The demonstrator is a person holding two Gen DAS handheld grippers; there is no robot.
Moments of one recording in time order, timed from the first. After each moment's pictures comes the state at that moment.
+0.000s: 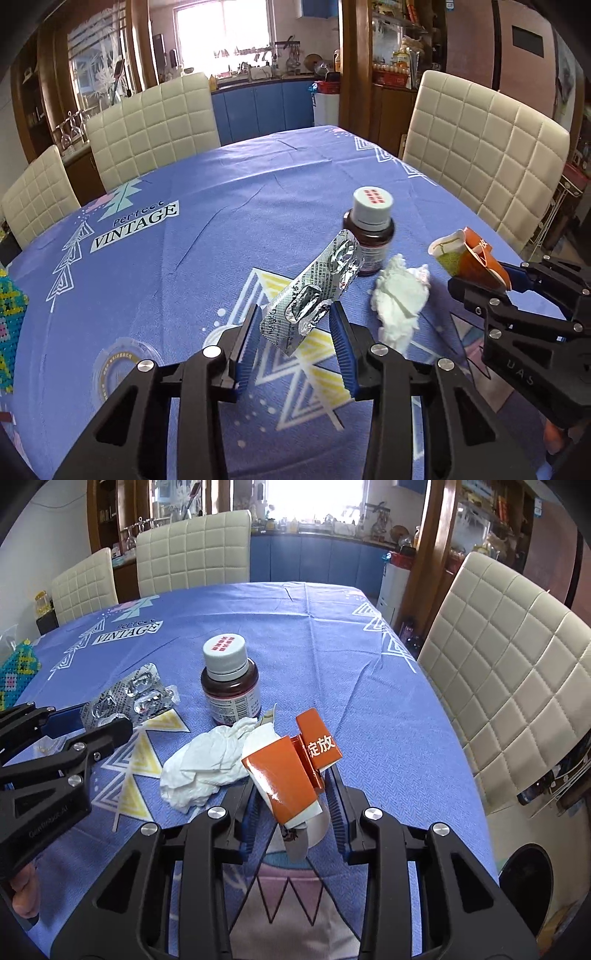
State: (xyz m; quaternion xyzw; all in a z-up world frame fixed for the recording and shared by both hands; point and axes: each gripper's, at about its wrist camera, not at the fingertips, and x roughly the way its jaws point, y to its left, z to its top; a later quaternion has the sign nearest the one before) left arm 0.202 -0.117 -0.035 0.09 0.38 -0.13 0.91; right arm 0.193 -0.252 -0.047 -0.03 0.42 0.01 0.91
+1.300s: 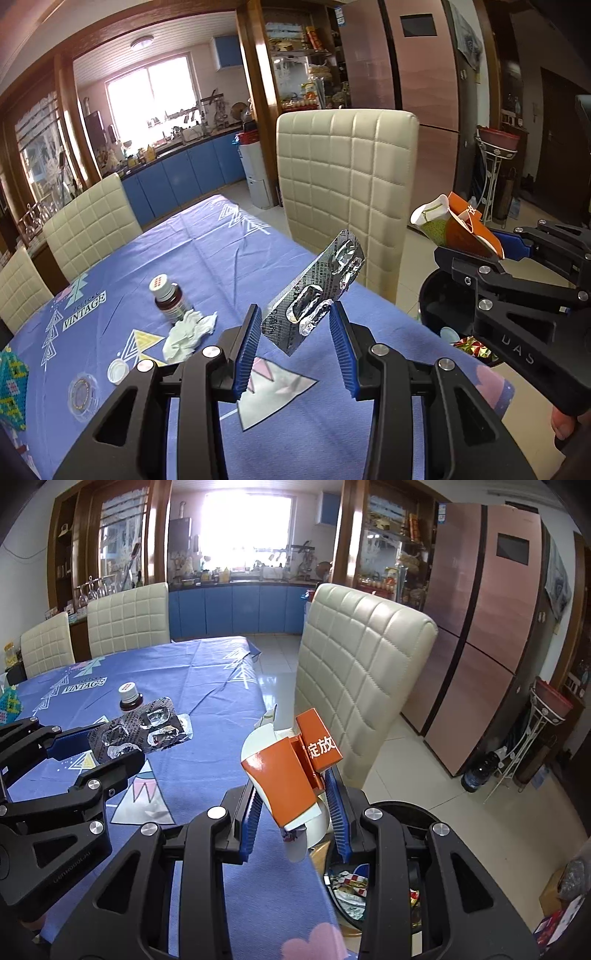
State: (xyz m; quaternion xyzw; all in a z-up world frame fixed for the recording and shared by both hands) left arm 0.063 -0.288 0.032 0.17 0.29 -0.24 0.91; right arm 0.029 -0.409 0.030 0.00 0.32 -0.11 0.94
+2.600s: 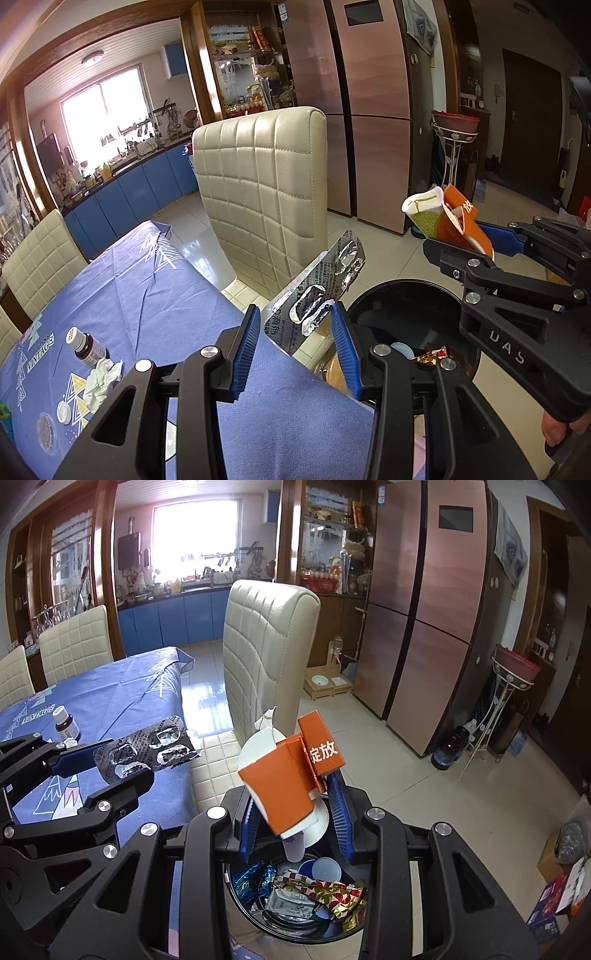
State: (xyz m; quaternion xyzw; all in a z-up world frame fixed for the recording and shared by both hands) left arm 0.054 -0.407 0.020 0.20 0.29 -0.31 0.88; right arm 0.005 -0.518 0.021 0.04 0.32 -0.18 0.93
